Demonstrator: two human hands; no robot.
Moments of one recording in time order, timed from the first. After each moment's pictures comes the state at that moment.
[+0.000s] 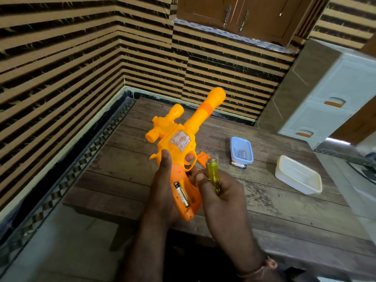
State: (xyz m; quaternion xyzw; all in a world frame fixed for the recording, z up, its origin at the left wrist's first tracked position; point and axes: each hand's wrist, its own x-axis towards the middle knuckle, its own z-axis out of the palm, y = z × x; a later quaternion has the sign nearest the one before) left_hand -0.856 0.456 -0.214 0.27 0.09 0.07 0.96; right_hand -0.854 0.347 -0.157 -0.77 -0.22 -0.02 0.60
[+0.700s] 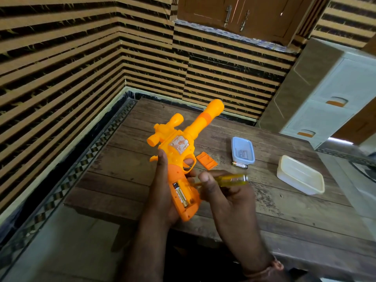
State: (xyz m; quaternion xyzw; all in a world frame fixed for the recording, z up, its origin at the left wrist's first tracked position) left_hand -0.853 0.464 -0.215 0.31 0.15 0.08 0.94; right_hand -0.850 0.336 -0.156 -0.72 -0.28 -0.03 0.63
